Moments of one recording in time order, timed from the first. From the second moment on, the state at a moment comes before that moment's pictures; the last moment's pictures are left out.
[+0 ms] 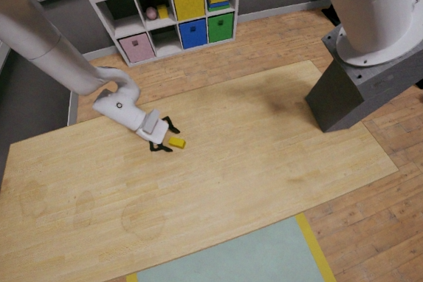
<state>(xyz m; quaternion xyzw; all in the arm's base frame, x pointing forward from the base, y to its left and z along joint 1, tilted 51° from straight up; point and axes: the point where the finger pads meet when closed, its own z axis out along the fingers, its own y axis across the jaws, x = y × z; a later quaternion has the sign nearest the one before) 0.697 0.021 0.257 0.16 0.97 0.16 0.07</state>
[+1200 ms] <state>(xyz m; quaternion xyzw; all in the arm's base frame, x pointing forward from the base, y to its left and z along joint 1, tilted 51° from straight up) 0.697 0.021 0.256 0.16 0.97 0.16 0.07</state>
